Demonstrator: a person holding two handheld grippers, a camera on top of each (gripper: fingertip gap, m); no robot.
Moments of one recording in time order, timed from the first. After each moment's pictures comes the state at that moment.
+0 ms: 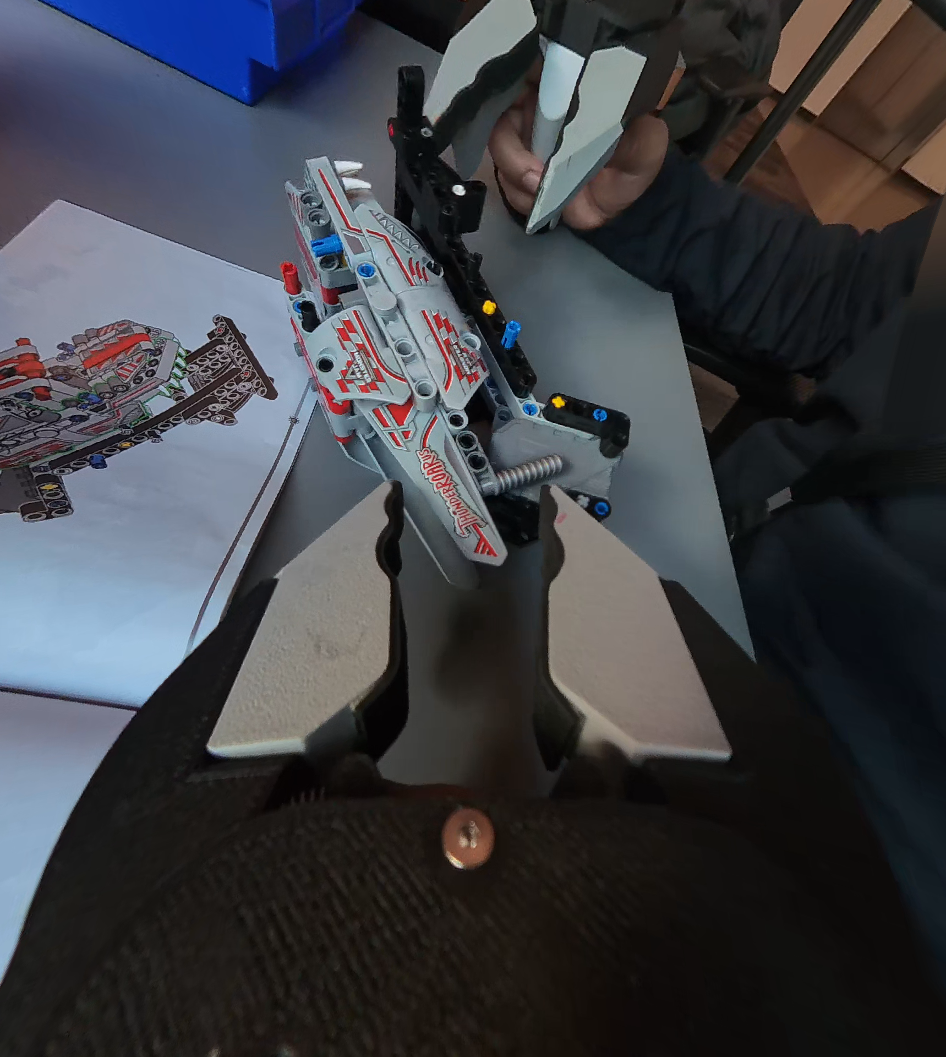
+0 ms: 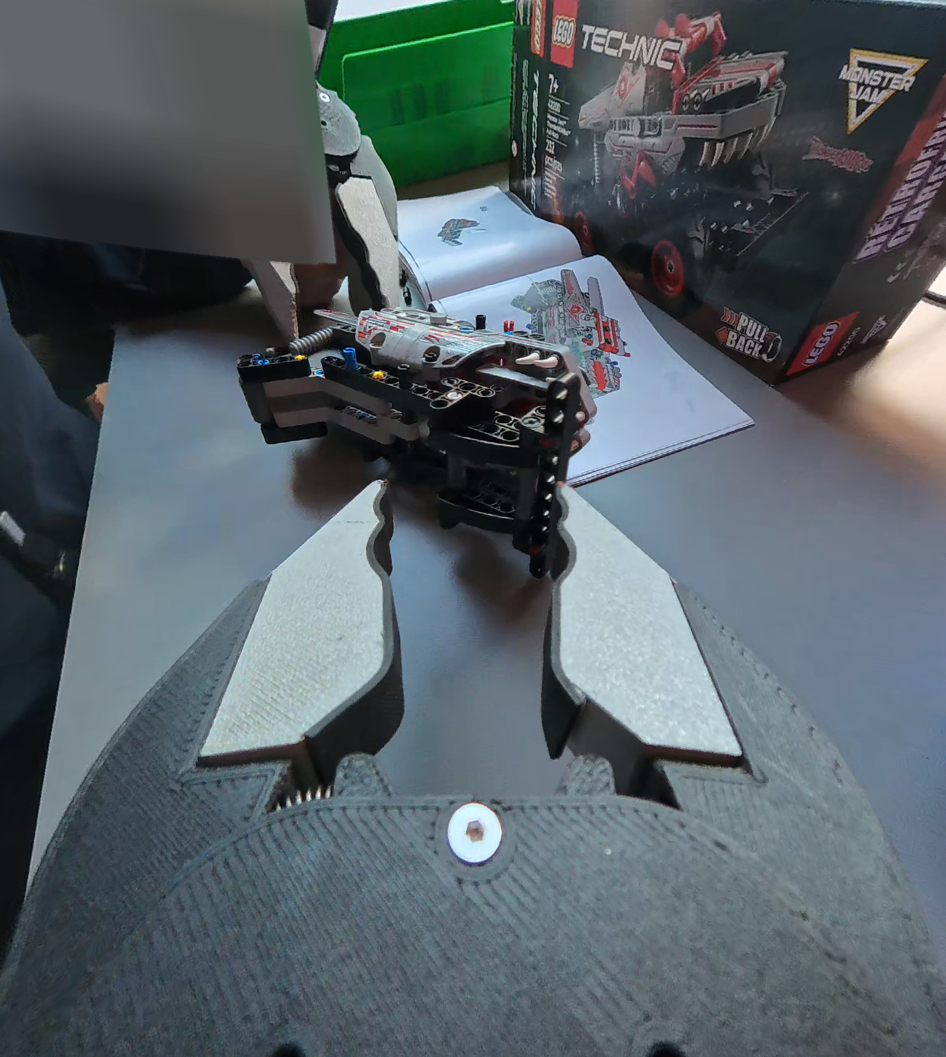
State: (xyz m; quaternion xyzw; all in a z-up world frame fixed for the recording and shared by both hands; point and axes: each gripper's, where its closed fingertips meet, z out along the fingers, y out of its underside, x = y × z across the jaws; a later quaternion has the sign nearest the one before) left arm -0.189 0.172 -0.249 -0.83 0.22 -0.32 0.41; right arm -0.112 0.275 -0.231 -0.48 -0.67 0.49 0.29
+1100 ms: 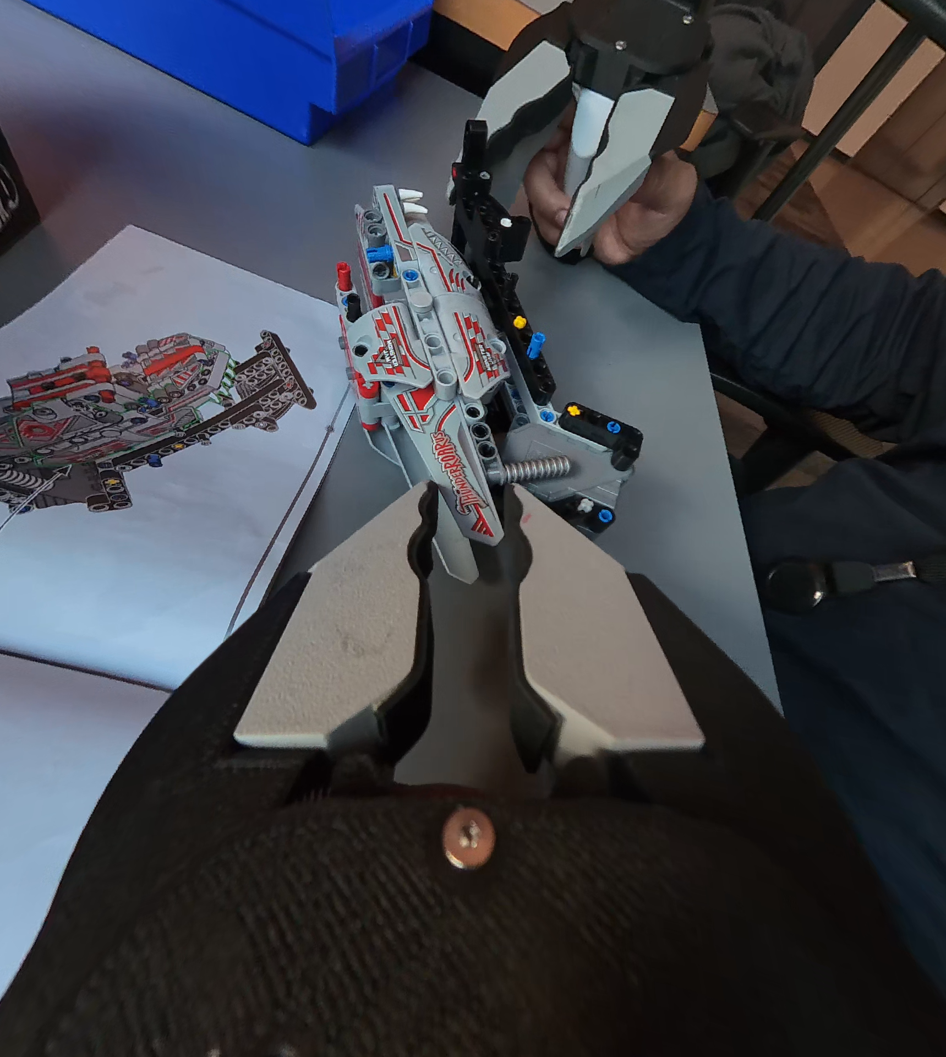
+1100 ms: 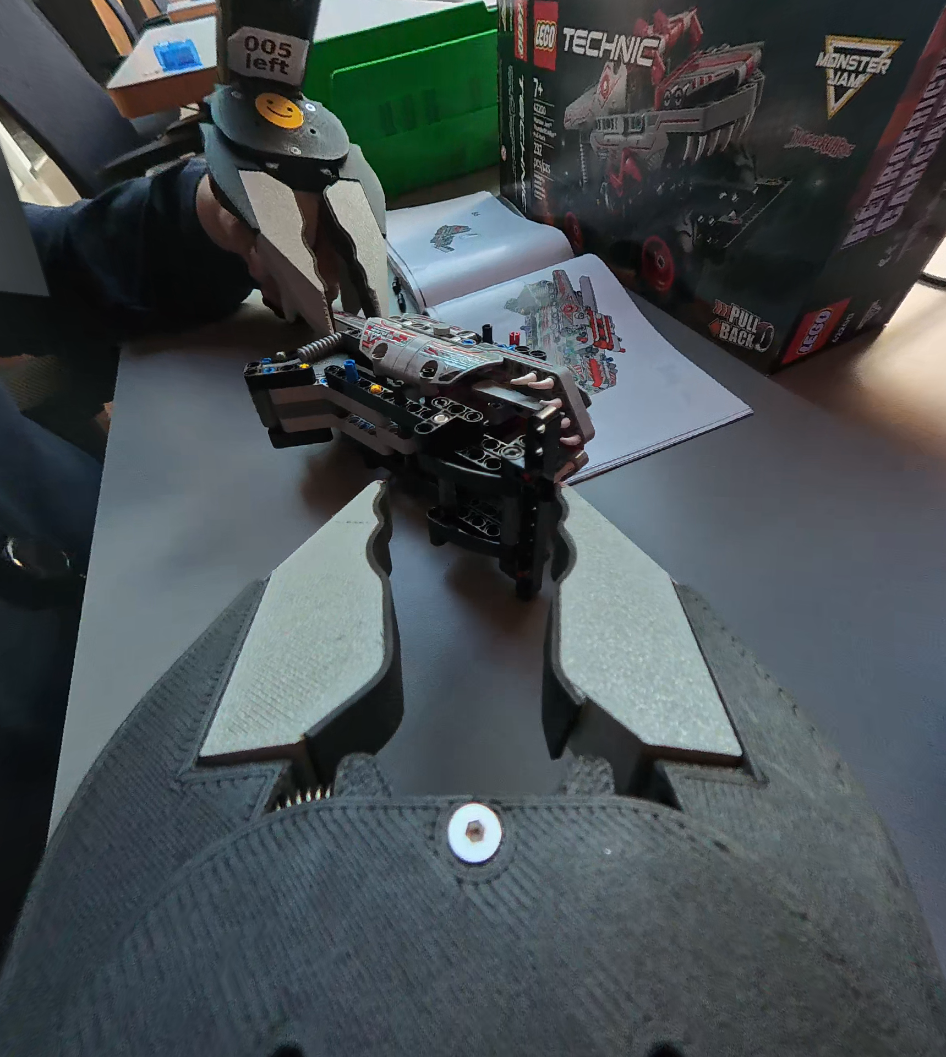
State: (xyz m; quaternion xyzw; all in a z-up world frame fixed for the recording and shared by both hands) left arm -0.197 0.179 -0.245 -0.83 0.20 -0.30 0.43; right arm -0.113 0.279 -0.230 -0.50 -0.65 0.50 0.28
